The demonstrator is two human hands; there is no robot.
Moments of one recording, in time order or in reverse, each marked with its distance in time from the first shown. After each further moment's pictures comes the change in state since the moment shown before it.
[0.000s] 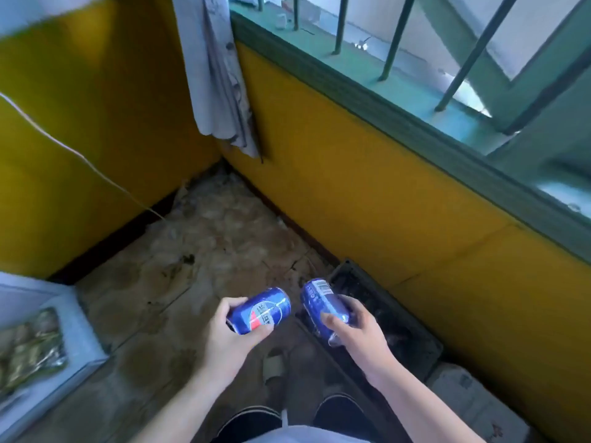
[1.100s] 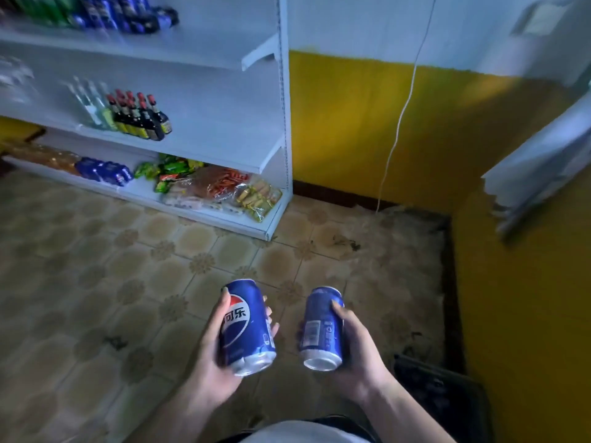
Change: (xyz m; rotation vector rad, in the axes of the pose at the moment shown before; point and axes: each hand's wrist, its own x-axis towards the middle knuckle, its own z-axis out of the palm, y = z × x) left_hand -0.363 -0.134 -0.080 -1.681 0.586 -0.047; right_hand -0.222 0.049 0.144 0.060 -1.055 0.484
